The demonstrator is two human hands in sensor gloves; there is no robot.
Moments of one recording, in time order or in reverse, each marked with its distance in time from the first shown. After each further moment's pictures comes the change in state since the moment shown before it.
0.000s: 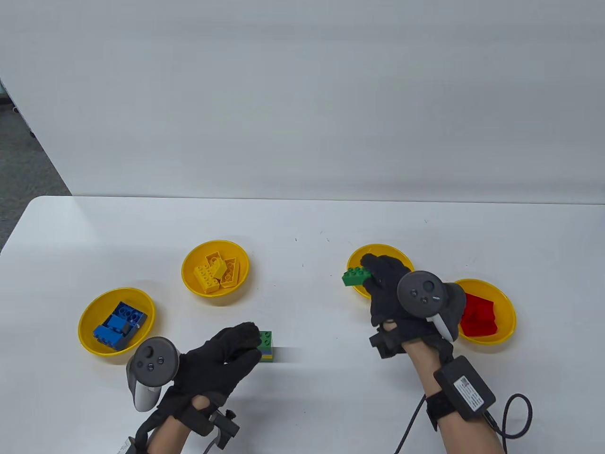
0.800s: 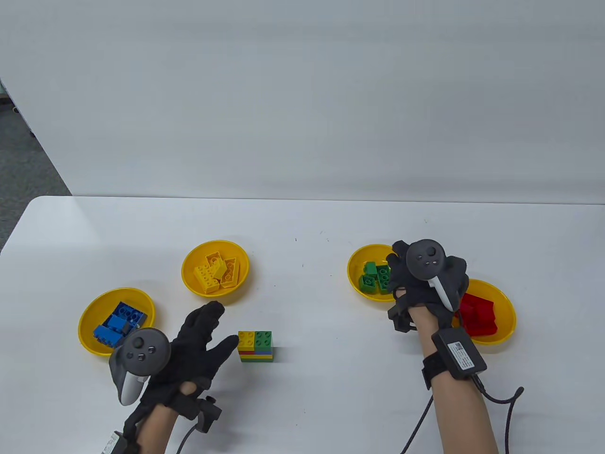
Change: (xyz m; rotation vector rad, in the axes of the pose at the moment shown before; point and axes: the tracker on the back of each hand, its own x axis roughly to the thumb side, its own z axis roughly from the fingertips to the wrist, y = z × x) left_hand -0.028 0.015 -0.006 -0.007 0.170 -0.418; right_hand -0.049 0.012 -0.018 0.039 0.216 0.007
